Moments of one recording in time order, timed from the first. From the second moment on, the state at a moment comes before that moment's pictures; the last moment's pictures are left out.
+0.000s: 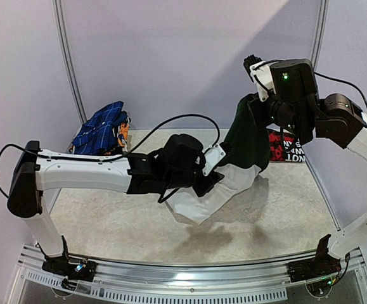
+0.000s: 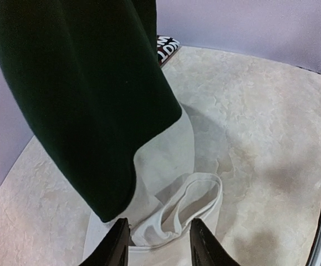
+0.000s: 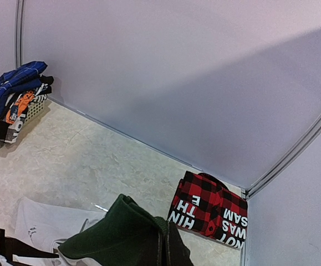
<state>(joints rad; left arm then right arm) -1.15 1.78 1.35 -0.07 -0.22 0.13 1.03 1.37 1.65 -0.69 0.81 -0.03</state>
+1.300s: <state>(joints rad) -1.13 1.77 1.28 -0.07 -0.29 0.14 1.01 1.37 1.65 -0.68 0.83 -0.03</state>
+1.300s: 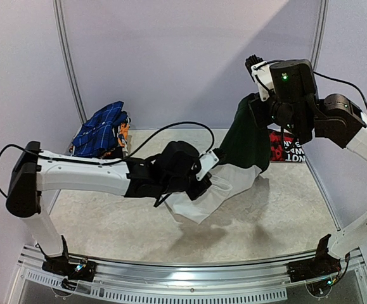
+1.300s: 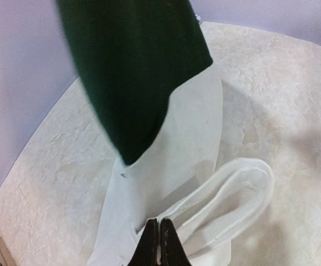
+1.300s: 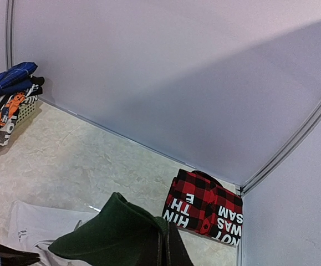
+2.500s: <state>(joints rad) -1.04 0.74 1.20 -0.28 -0.69 0.20 0.95 0.86 1.65 -0.49 0.61 -0.17</state>
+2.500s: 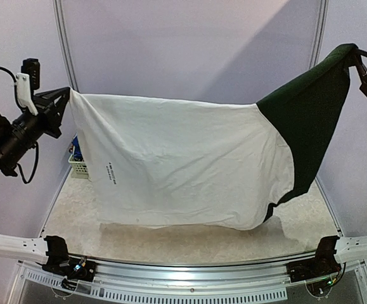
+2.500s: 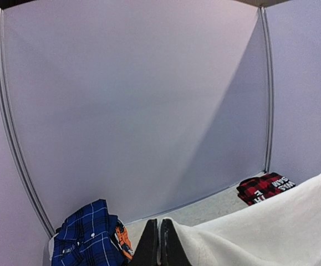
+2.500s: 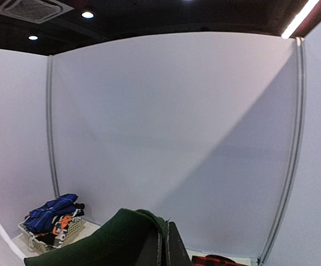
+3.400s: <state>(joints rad) -1.04 0.90 1.81 -0.44 -0.43 0.30 0.95 1.14 2.34 -0.57 0.15 -0.38</state>
